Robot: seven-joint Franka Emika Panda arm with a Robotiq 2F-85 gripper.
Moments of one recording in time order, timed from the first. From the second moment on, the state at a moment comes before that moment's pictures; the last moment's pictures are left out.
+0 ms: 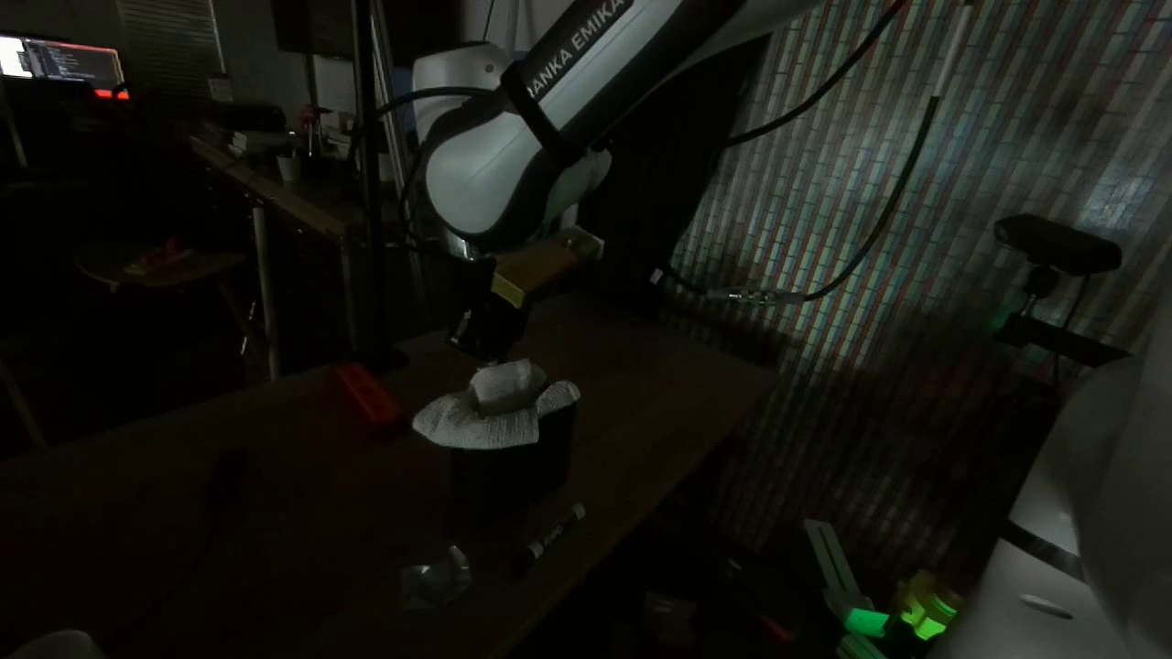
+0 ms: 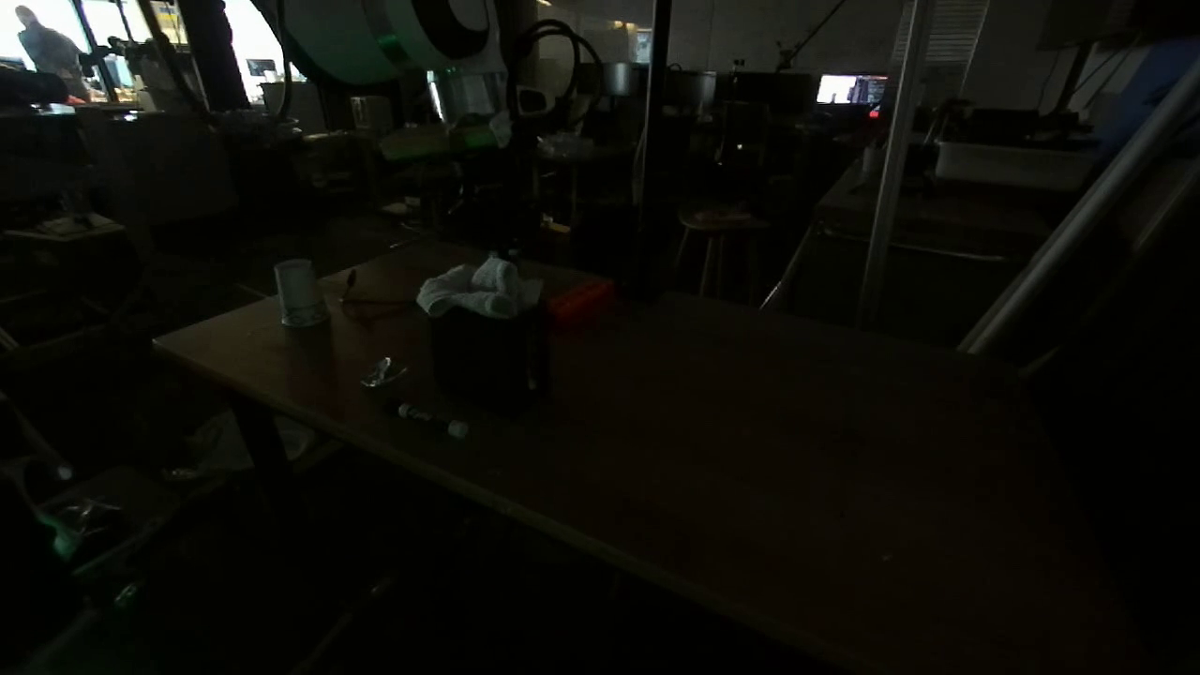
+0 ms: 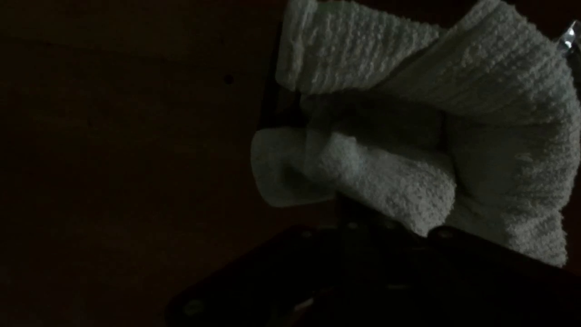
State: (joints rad) arm 0.06 0.11 0.03 -2.22 -0.30 2.30 0.11
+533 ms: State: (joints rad) arm 0.05 0.09 0.02 -2.30 -0.28 2.30 0.14
